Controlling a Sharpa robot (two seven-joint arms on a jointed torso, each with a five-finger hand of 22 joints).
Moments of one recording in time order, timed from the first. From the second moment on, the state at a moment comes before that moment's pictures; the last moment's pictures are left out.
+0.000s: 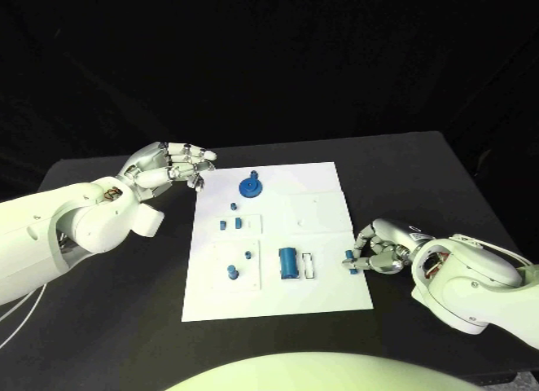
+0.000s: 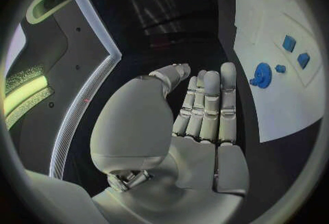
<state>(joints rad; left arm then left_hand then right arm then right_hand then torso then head) 1.17 -0.95 -0.03 1.47 -0.22 0.01 0.38 1.39 -0.18 0.50 0.05 0.33 0.82 0.21 0.35 0.23 0.90 0.14 0.55 0.25 0.99 0.06 1.23 0.49 0.17 0.90 0.15 0.96 0.70 1.03 -1.17 -0.14 1.93 -1.43 -0.40 -0.52 1.26 -0.09 -0.09 0.29 0.19 1.00 0.06 0.46 0.48 1.46 -0.01 1.55 1.31 1.47 -0.07 1.57 1.31 0.01 1.47 0.04 1.57 1.31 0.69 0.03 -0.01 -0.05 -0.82</state>
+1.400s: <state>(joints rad) 1.17 -0.95 -0.03 1.47 -0.21 0.01 0.38 1.39 -0.18 0.51 0.05 0.34 0.82 0.21 0.35 0.23 0.90 0.14 0.55 0.25 0.99 0.06 1.23 0.49 0.17 0.90 0.15 0.96 0.70 1.01 -1.12 -0.14 1.94 -1.40 -0.47 -0.55 1.40 -0.20 0.37 0.37 0.38 1.00 0.06 0.44 0.55 1.47 -0.01 1.56 1.31 1.47 -0.07 1.57 1.31 0.01 1.47 0.03 1.57 1.31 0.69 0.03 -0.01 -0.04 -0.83</state>
